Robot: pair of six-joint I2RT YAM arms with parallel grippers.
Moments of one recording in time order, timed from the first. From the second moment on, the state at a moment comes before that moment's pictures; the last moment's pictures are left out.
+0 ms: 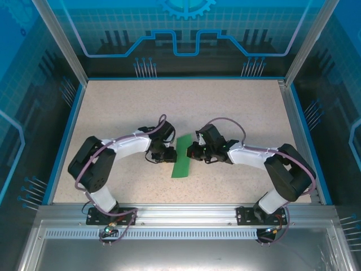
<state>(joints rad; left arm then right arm) -0.56 1.68 1.00 -0.63 0.26 -0.57 0.67 1.57 0.77 -0.04 -0.36 0.87</state>
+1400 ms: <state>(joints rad) -0.36 1.33 0.77 -0.31 0.68 -0.85 0.55 1.53 0.67 0.44 -0.64 1.07</state>
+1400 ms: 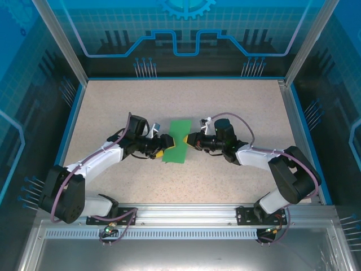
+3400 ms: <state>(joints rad) -0.36 1.30 0.77 -0.39 0.74 -0.84 0.54 1.52 0.65 0.47 -0.65 1.08</state>
